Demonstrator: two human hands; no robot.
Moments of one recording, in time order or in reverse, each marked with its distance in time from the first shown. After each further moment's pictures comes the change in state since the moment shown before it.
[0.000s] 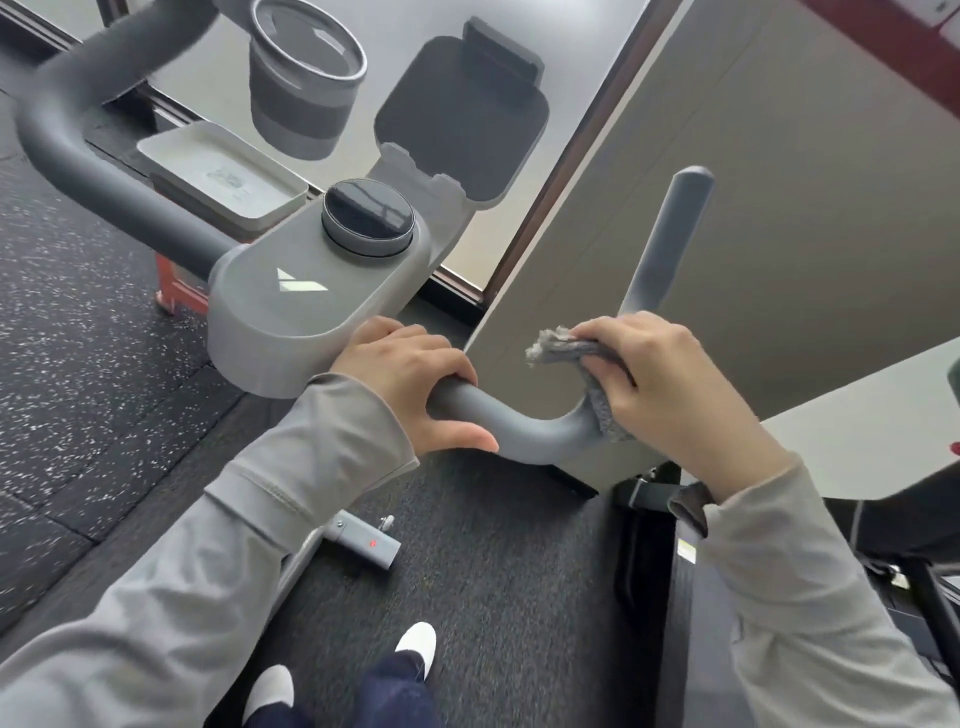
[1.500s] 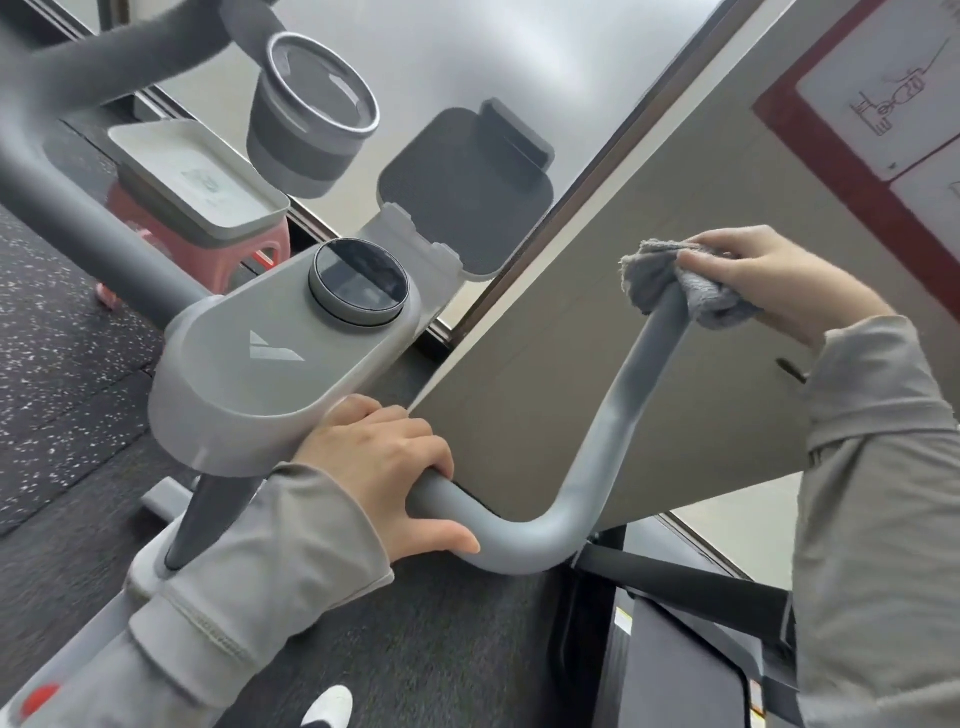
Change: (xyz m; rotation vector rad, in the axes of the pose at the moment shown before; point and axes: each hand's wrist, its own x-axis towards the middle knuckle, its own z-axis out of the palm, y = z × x) left_hand 0.002 0.002 -0.001 -0.061 0.000 -0.042; right_hand 0.138 0.095 -0.096 0.349 -0.128 0.306
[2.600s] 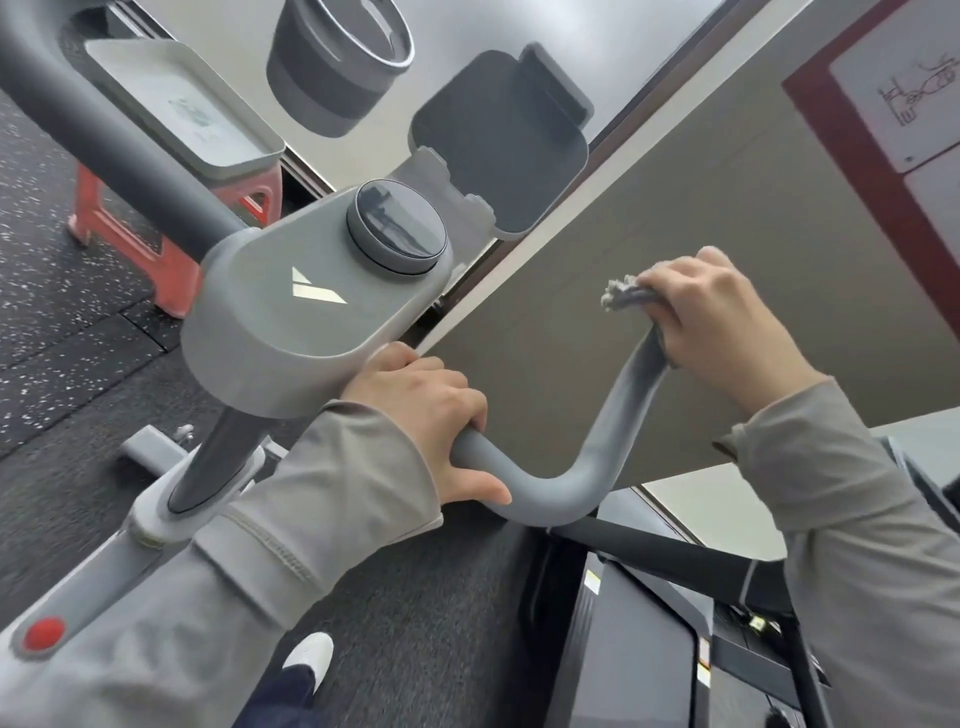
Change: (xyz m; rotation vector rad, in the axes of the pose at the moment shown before) left_hand 0.007 -0.005 0.009 0.077 0.003 0.023; right_hand -0.040 -0.011 0.075 -0.873 0.174 -0.435
